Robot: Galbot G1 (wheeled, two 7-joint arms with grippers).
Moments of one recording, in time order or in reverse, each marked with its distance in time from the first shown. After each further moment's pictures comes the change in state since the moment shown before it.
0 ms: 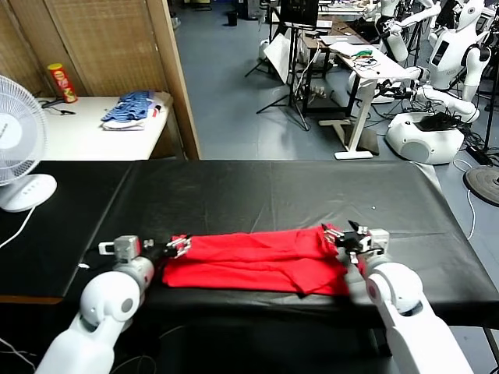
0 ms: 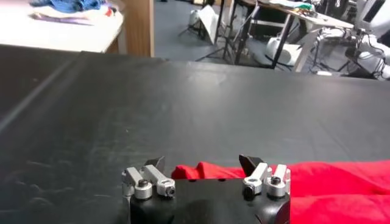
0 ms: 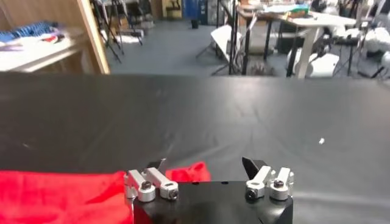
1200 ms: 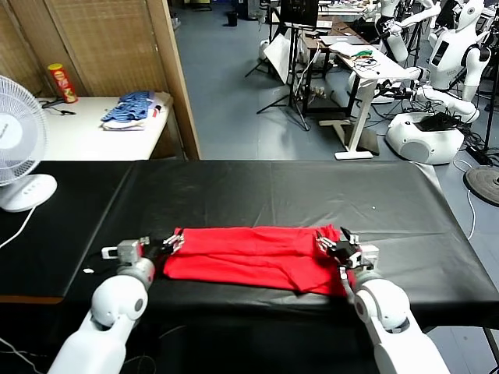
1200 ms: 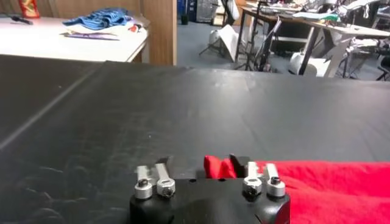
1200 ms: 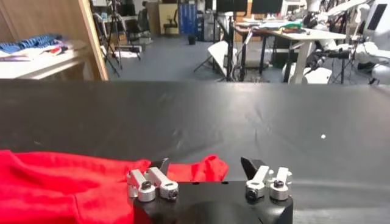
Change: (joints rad) left arm 0.031 -0.044 -0.036 0.032 0.153 -0.141 0.057; right arm -0.135 0.003 0.056 0.160 -0.048 0.108 -0.006
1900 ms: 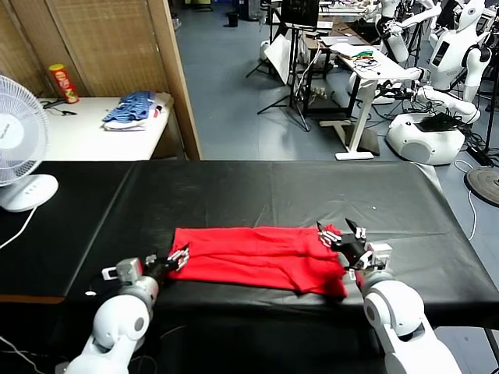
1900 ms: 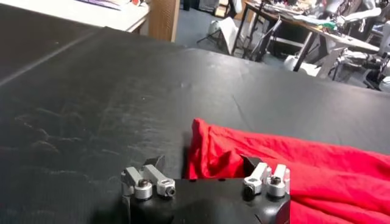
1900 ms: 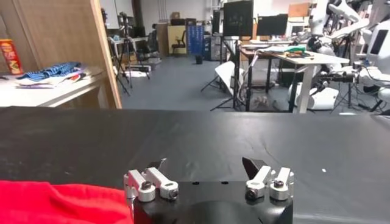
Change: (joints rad) left arm 0.083 -0.076 0.001 -0.007 -0.006 -0.001 0.008; right arm -0.009 -0.008 0.006 0.077 0.014 -0.010 0.005
